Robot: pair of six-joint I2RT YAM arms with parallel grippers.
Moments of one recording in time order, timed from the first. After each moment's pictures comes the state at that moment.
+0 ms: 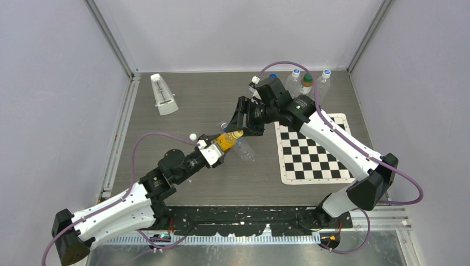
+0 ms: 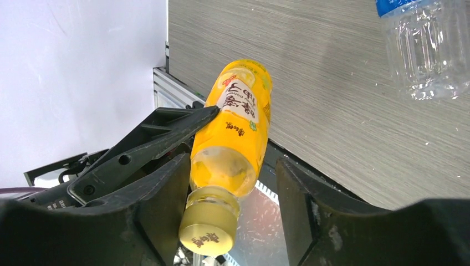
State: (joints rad) left arm -0.93 0.71 0.49 0.20 -0.06 0.41; right arm 0.74 1.49 1.56 -0.81 -0.34 0.86
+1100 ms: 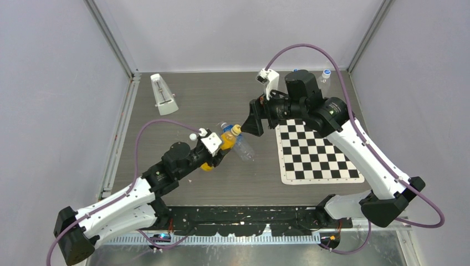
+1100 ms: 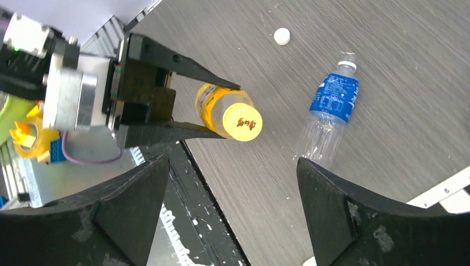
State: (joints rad) left arm -0.87 0.79 0.55 0.11 -0.03 0.20; right arm 0.66 1.32 1.59 -0.81 -0.43 0.15
